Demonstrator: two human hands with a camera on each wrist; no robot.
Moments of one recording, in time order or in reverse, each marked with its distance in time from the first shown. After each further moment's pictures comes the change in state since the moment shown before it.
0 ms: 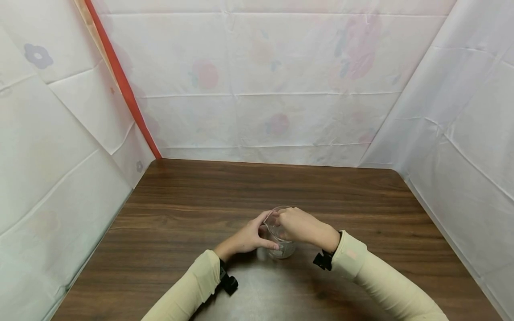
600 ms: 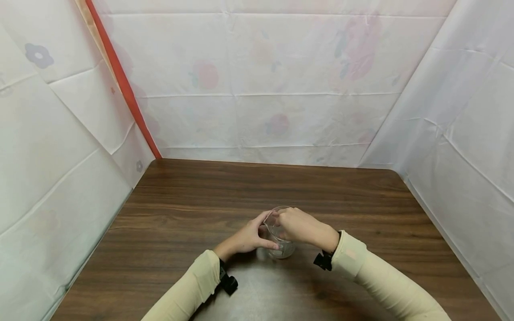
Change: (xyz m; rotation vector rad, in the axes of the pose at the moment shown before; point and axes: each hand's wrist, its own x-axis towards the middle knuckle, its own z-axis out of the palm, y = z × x) left_hand -0.001 0.000 0.000 -0.005 -0.002 0.008; right_hand -0.001 -0.002 0.000 0.009 -0.028 0.033
